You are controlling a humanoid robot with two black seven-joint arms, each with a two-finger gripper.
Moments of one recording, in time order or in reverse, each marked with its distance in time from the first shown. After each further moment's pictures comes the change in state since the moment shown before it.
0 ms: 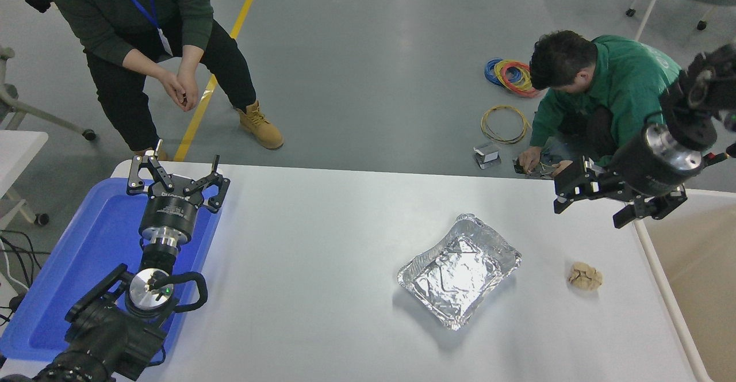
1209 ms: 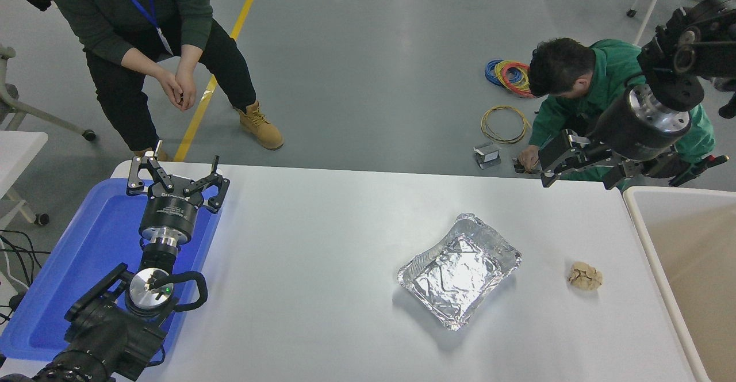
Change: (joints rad) left arm 0.000 0.000 0.000 0.000 0.000 0.000 0.000; right arm 0.212 0.050 0.029 0.021 -0.195 0.070 -0.002
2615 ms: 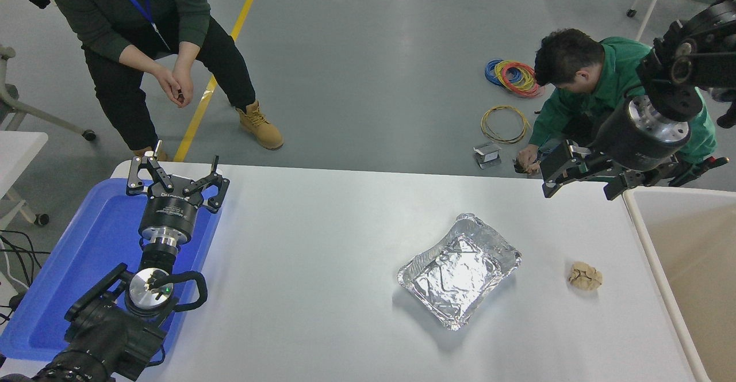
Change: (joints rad) left arm 0.000 0.000 -0.001 0.000 0.000 0.000 0.000; right arm -0.016 0.000 -0.006 0.019 0.000 0.000 0.002
